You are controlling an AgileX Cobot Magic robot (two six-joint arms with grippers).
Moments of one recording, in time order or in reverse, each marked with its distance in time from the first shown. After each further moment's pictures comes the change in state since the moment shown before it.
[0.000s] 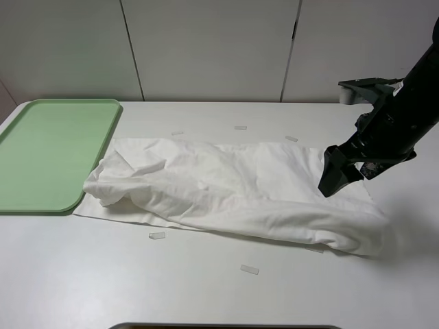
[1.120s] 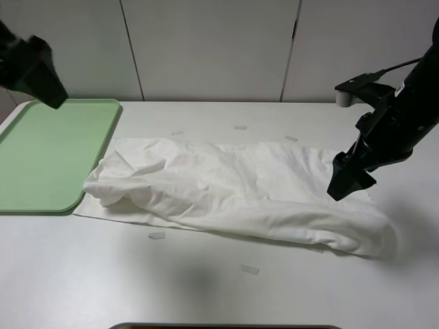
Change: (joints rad) left arm 0.000 1.139 -0.477 -0.013 -0.094 0.247; right arm 0.000 0.000 0.000 -0.055 -0.018 -0.180
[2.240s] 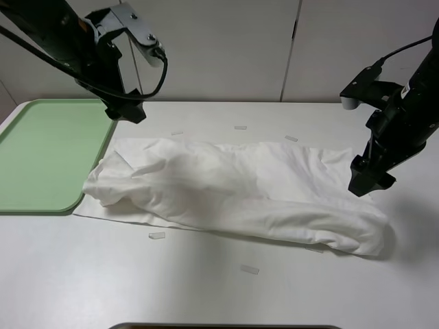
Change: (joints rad) left arm 0.001 0.378 0.000 -0.003 -0.522 0.409; right arm 0.000 0.001 0.000 -0.209 -0.055 -0.048
